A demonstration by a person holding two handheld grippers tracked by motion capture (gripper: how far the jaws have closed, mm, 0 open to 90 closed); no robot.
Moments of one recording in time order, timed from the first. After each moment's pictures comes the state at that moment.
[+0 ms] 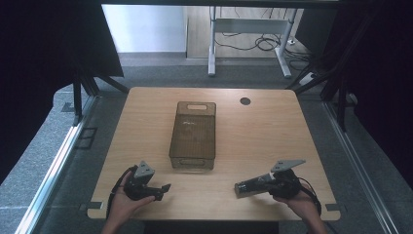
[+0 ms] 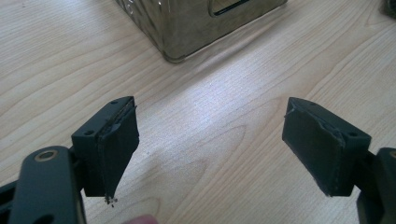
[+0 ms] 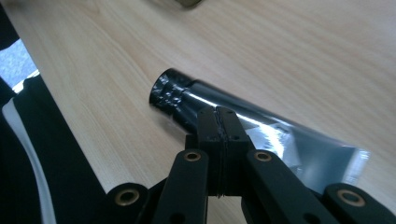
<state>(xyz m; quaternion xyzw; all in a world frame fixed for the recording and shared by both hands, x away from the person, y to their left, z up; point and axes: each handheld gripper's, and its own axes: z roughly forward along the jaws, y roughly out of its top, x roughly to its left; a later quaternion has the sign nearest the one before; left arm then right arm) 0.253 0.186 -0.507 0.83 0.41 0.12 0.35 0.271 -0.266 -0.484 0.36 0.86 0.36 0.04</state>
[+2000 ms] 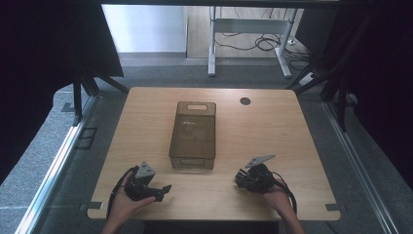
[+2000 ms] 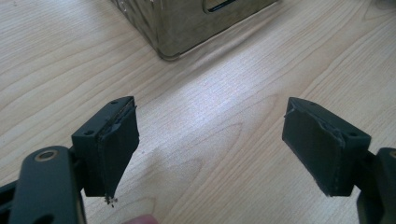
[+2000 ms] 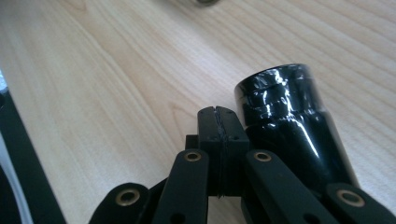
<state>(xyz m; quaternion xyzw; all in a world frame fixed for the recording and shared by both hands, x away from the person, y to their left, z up) 0.253 0.184 -0.507 0.84 0.41 0.12 0.35 0.298 -0.208 -0.512 0.36 0.87 0.33 0.01</state>
